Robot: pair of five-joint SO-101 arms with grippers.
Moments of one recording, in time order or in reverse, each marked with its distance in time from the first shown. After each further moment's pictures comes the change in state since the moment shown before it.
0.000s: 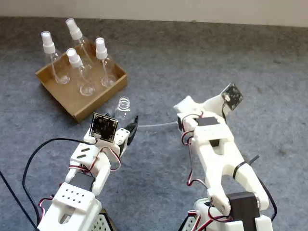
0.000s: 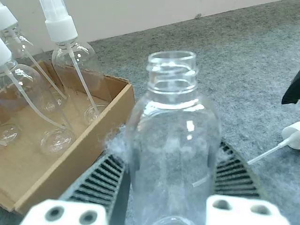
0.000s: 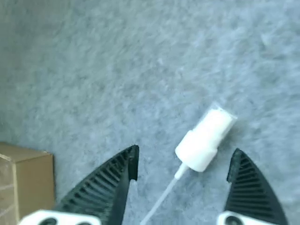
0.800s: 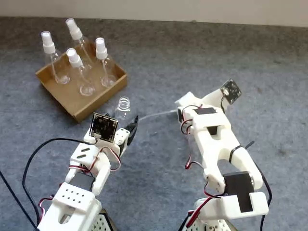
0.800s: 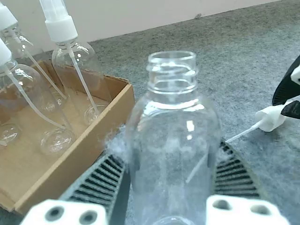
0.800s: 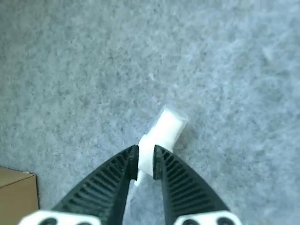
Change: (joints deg) left arm 0.0 0.0 0.0 0.0 0.0; right arm 1.2 11.9 -8.2 0.3 0.0
